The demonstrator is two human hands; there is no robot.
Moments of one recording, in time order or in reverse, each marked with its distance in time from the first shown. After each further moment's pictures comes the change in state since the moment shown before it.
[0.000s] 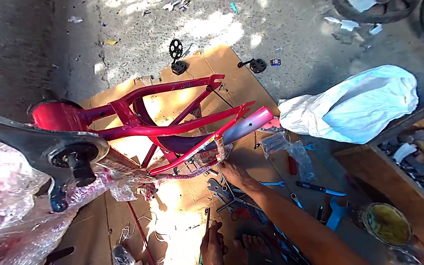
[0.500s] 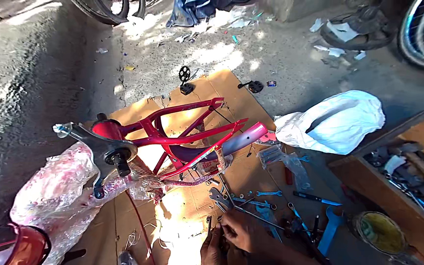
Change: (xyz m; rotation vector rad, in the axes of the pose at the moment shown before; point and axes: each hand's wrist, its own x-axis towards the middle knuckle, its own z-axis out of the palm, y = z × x) left_hand -0.019 0.015 0.009 -0.278 -0.175 0.110; right_hand -0.166 -0.061 -0.045 0.620 0.266 -0.325
